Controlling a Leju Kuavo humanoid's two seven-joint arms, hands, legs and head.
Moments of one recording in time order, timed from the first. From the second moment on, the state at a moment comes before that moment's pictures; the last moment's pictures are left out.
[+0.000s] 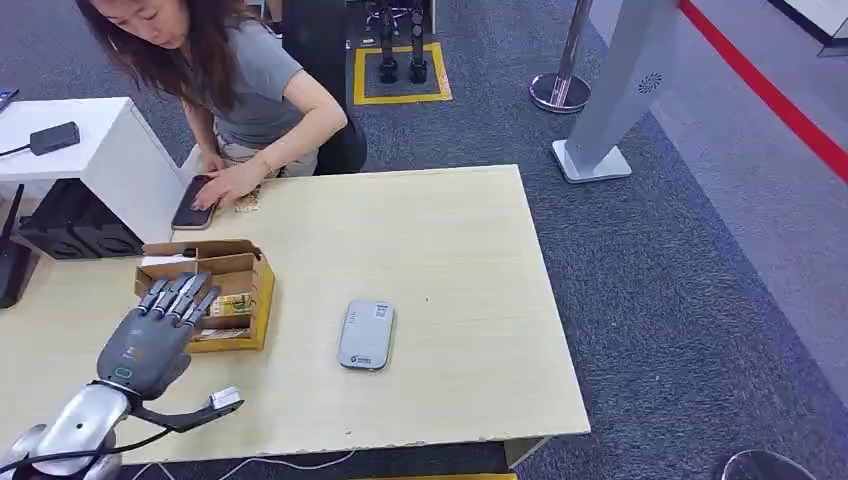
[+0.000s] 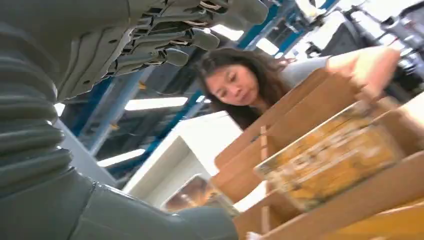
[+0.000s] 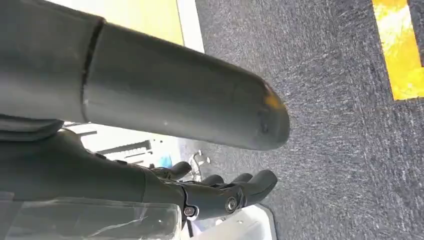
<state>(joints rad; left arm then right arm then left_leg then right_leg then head) -0.09 0.52 -0.35 -1.61 -1.48 0.02 0.08 -0.06 0.16 -1.19 -0.20 1.32 -0.22 0.49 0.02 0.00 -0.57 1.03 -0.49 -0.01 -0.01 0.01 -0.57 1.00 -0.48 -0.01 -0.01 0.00</state>
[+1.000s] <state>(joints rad) -0.05 0.50 -0.27 -1.57 -1.57 0.01 0.33 -0.06 0.17 -1.20 -0.20 1.33 -0.23 0.50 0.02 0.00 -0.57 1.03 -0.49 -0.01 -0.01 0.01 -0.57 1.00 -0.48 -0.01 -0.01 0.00</state>
